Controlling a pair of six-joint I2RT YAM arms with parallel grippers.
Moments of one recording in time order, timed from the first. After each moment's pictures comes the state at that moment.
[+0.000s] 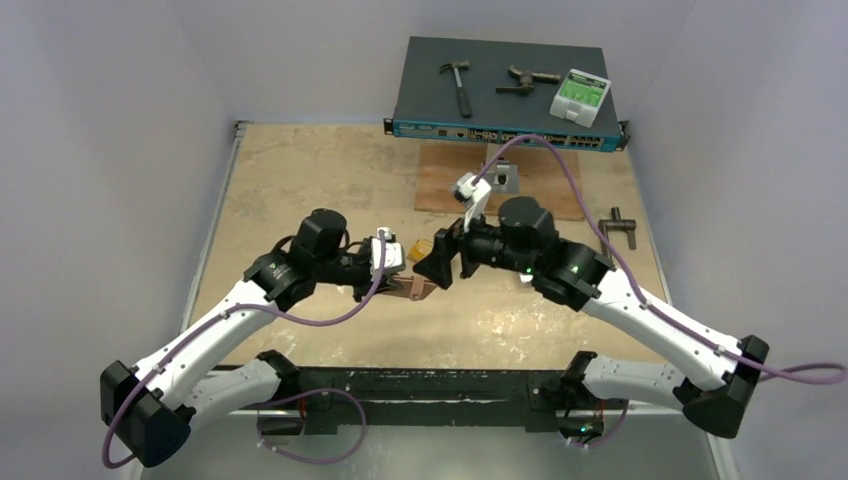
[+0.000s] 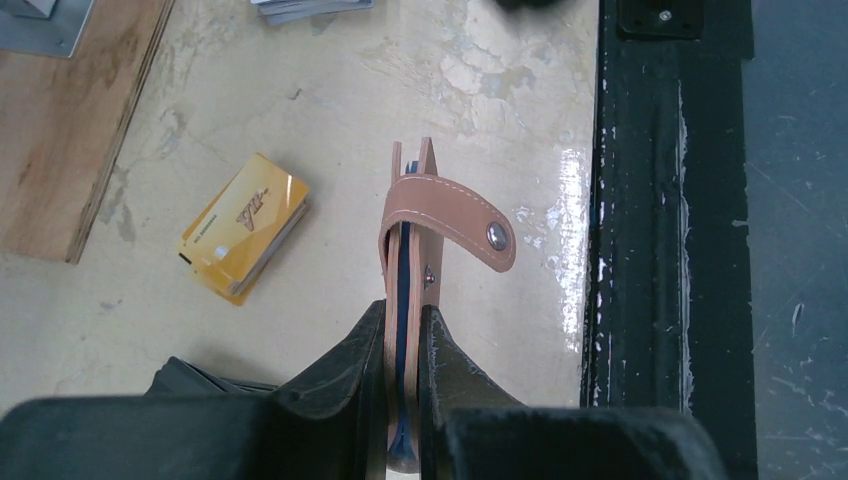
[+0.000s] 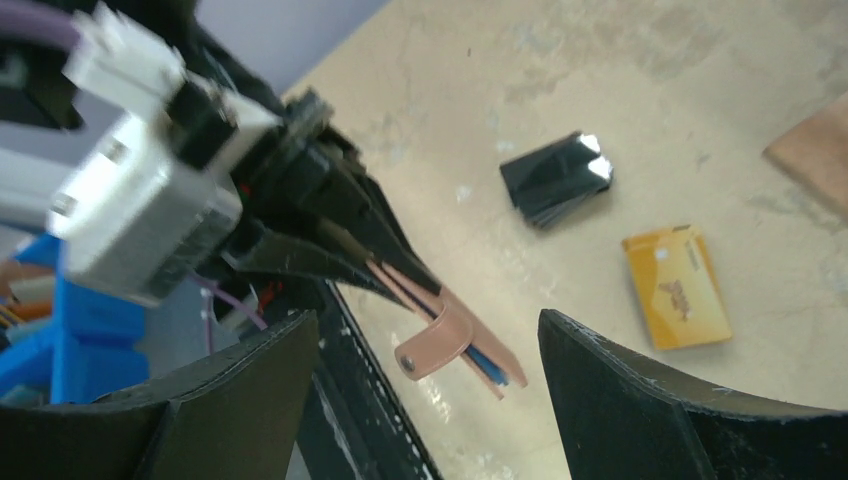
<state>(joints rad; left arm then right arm) -0.64 0.98 0.83 -0.49 0.66 0.49 0.85 1.06 1.10 -0.34 -0.22 0.34</state>
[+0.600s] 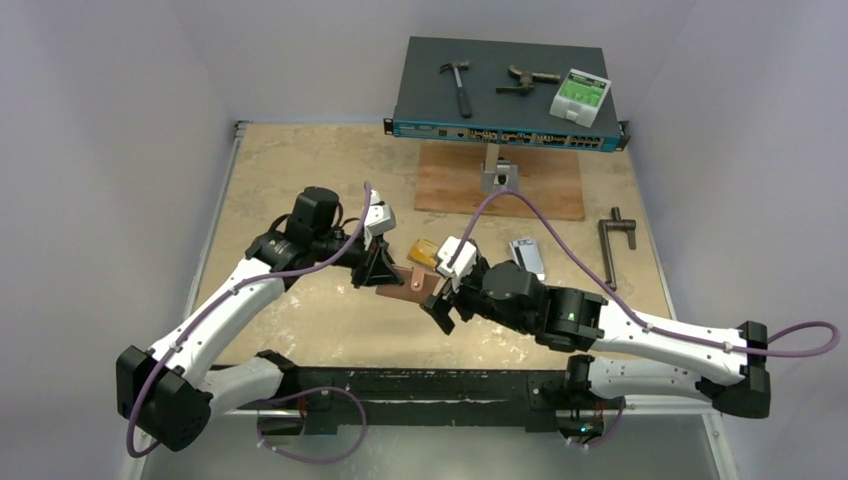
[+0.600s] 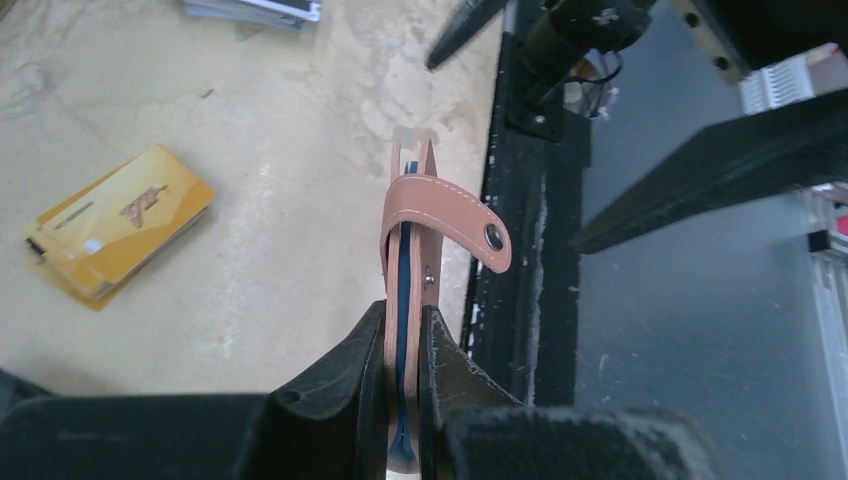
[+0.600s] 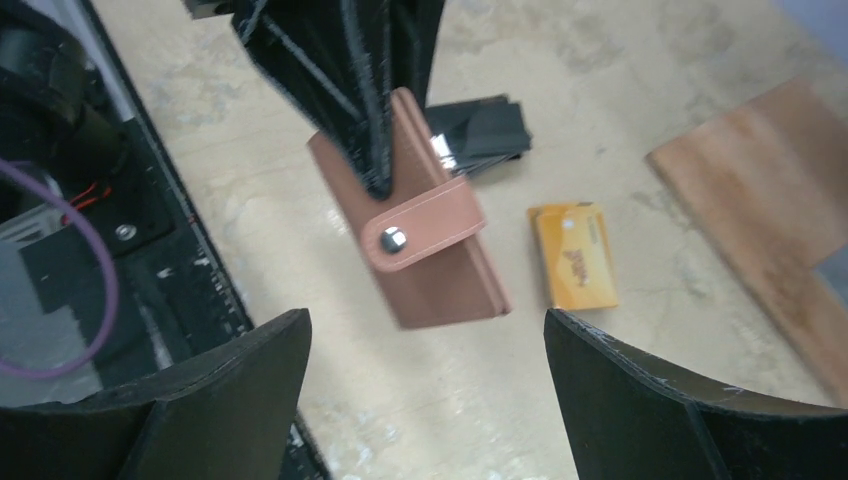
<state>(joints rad) -0.49 1.10 0.92 -0.50 0.90 0.20 1.24 0.98 0.90 -0.35 0.25 0.08</state>
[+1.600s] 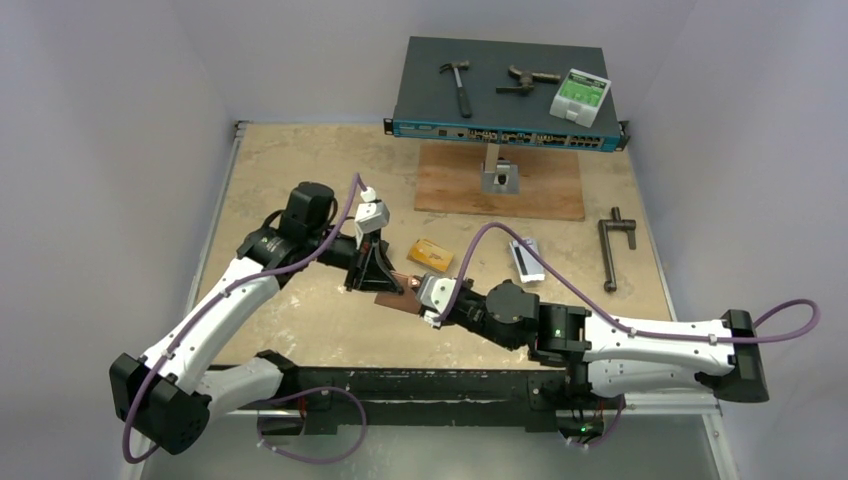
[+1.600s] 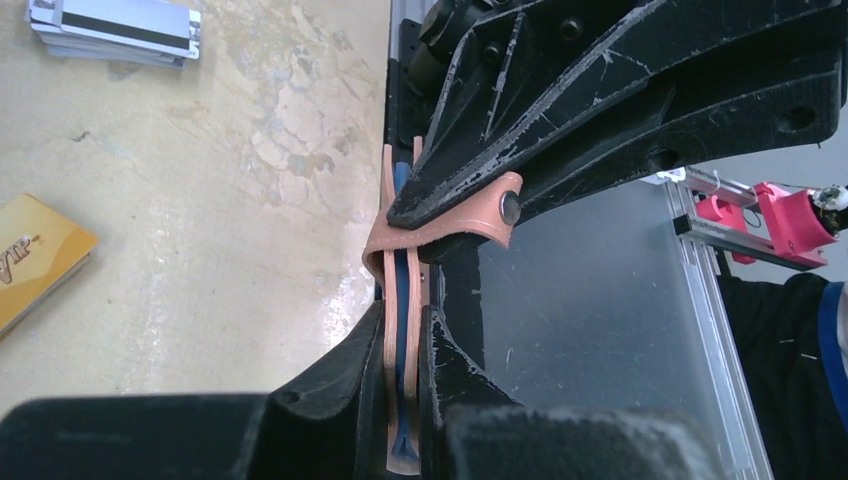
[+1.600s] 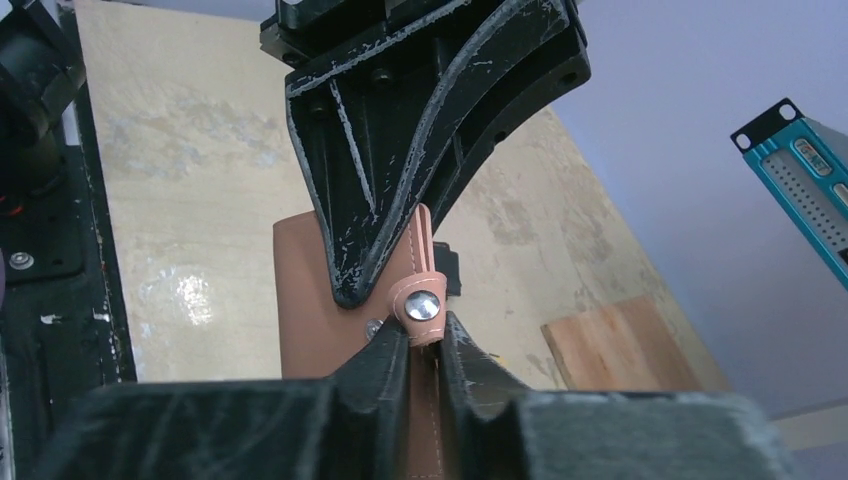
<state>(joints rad) -0.48 1.09 0.99 -0.59 1.16 0.14 1.38 0.98 0.77 0.09 0.37 -0.42</state>
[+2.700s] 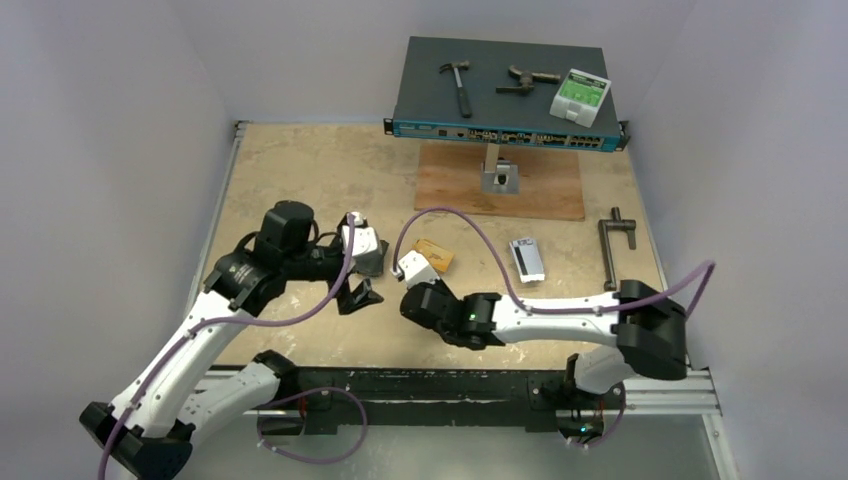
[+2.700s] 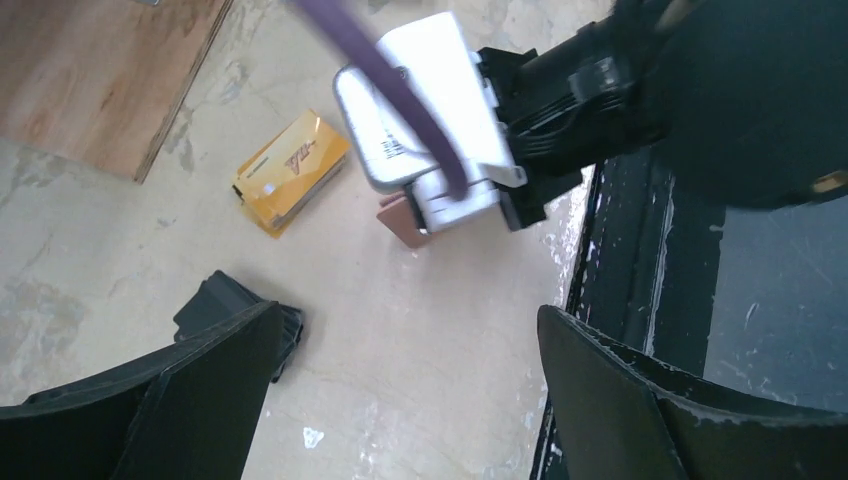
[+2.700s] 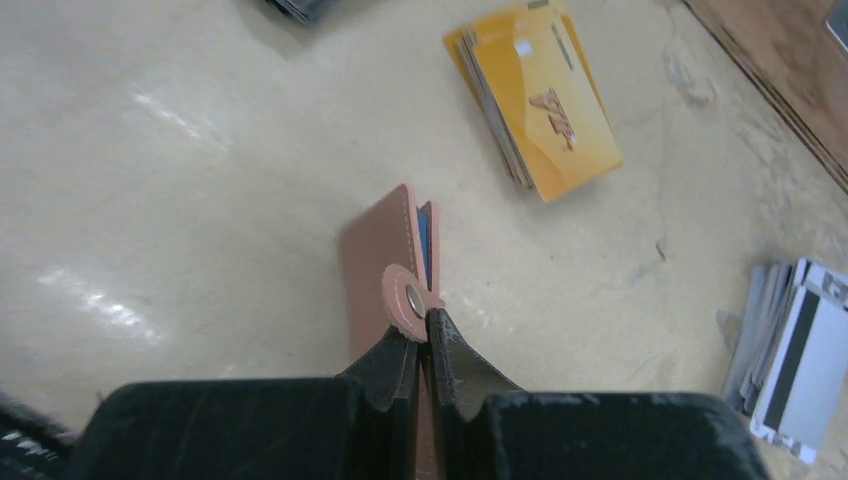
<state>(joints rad) -0.53 0.92 1.02 -0.75 0.65 0.45 1.29 1.42 0.88 -0.25 0.64 0.29</state>
